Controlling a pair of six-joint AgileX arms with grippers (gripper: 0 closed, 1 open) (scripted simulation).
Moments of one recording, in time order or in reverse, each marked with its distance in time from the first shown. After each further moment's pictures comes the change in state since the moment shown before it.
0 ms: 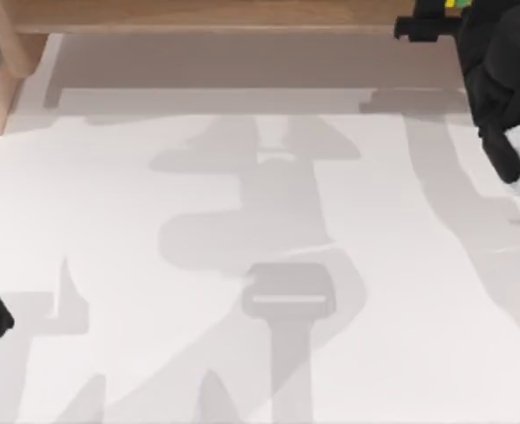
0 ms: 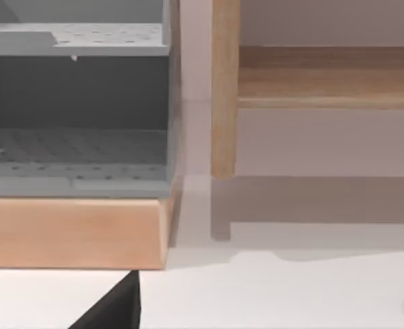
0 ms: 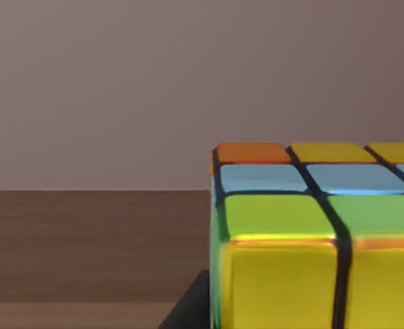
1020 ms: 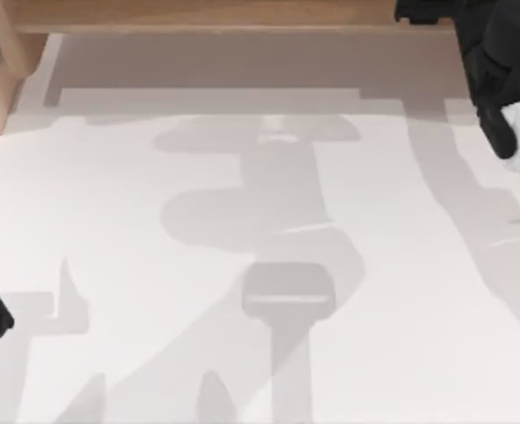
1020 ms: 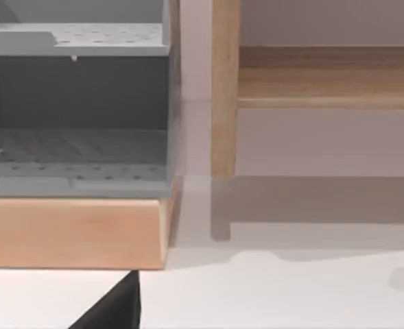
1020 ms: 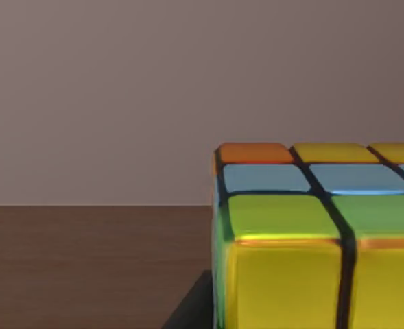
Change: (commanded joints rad) left arm 0.000 0.000 0.000 0.000 0.000 0.000; right arm -0.022 0.060 0.121 -0.060 -0.020 0.001
